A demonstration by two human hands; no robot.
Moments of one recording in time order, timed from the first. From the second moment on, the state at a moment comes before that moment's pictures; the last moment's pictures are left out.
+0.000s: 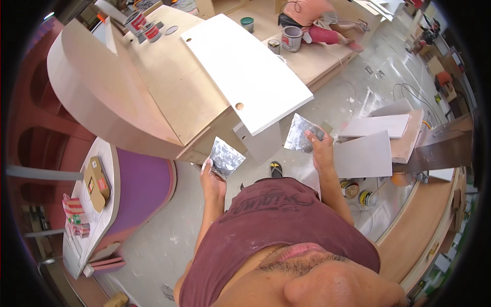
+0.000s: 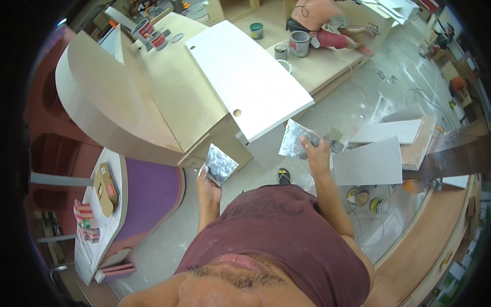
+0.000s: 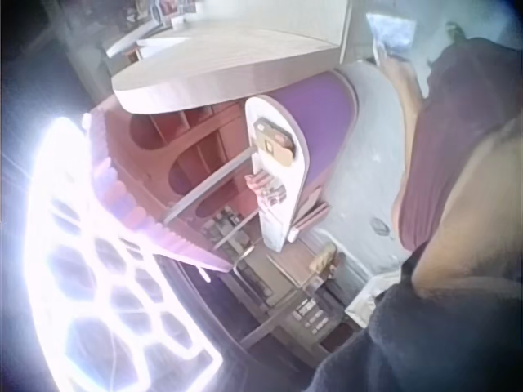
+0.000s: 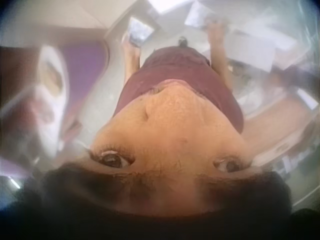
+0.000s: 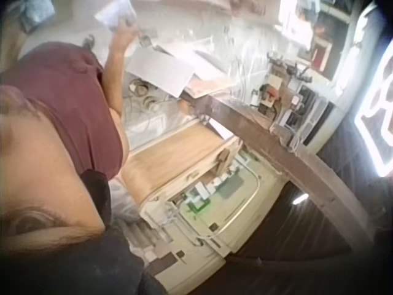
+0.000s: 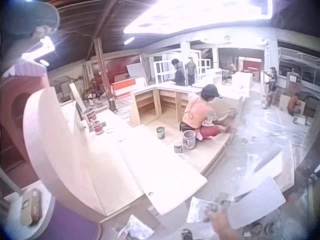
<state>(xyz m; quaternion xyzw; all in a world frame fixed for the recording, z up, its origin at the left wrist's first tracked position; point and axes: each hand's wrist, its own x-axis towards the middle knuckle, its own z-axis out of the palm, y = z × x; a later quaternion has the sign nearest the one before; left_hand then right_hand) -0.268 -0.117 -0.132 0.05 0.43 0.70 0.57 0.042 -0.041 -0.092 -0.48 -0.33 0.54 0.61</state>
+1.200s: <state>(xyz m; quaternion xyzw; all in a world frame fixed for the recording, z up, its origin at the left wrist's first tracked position) -0.253 -0.102 -0.123 0.04 0.43 0.70 0.57 0.039 -0.030 -0.103 -0.53 -0.39 0.54 0.52</state>
